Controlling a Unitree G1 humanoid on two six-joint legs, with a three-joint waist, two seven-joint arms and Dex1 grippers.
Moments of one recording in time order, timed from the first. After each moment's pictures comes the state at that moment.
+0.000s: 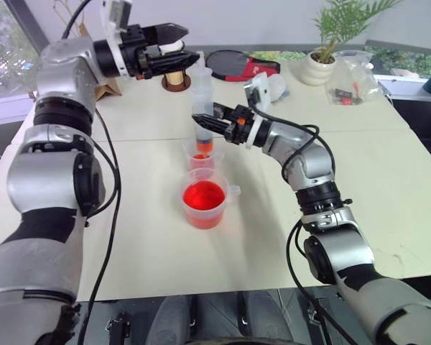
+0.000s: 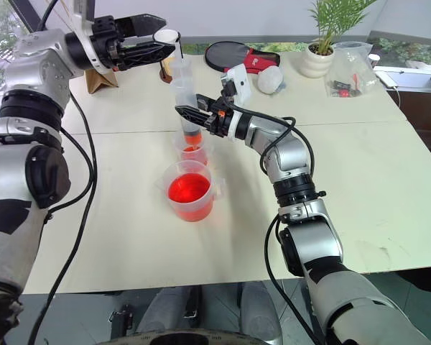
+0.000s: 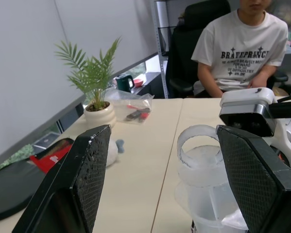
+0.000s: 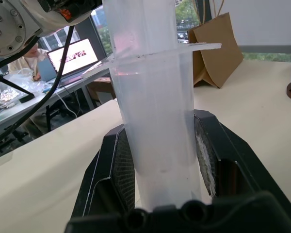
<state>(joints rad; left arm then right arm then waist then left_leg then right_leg) -1.49 0.52 0.13 1.19 -0.22 0.01 -1.41 -0.94 -0.20 0.05 0.40 0.37 0.36 0.84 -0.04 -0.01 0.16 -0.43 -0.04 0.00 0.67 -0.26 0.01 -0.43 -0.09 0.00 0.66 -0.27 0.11</state>
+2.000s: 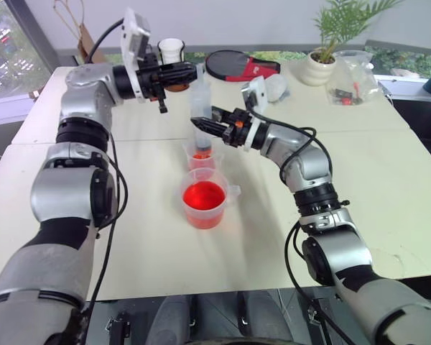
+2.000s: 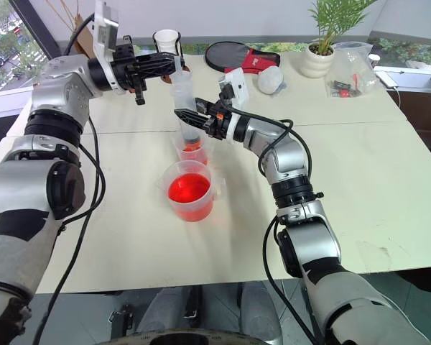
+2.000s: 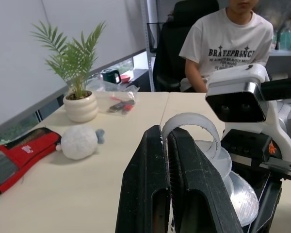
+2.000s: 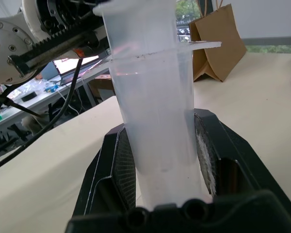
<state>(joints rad) -1.37 0.43 0.14 1.12 -0.21 0.03 -1.42 -0.94 -0.18 0.05 0.40 0.36 0.37 0.83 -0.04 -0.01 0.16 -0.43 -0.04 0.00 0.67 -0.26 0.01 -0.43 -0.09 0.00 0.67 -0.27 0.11</state>
